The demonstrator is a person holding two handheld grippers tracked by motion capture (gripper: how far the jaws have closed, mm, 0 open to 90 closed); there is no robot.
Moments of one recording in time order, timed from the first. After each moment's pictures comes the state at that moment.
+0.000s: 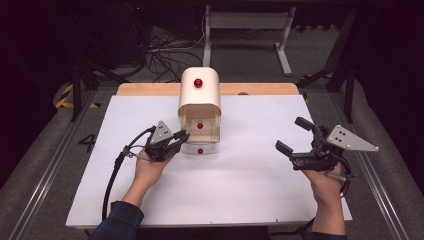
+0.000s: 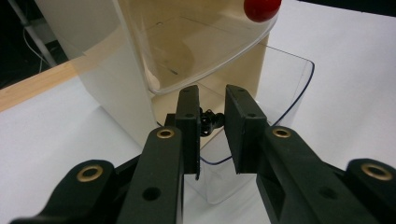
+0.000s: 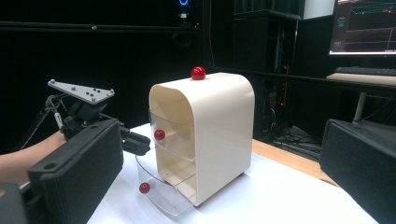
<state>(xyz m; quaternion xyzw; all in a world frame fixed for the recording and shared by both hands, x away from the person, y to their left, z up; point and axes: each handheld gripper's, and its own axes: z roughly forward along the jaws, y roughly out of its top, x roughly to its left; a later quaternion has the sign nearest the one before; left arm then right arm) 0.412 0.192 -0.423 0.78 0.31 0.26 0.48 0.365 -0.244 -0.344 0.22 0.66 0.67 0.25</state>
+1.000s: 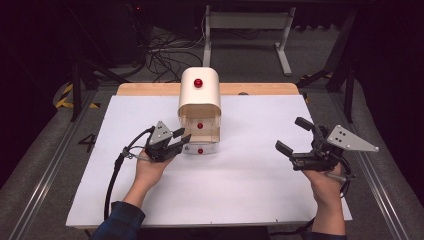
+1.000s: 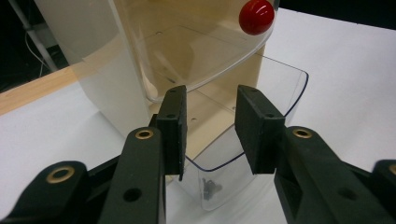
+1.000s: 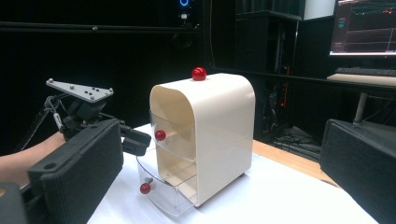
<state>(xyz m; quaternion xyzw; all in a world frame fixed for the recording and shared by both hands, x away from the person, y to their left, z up) 0.408 0.192 -0.420 0.76 0.32 0.26 0.50 0.364 -0.243 -0.344 0.22 0.66 0.67 0.25</state>
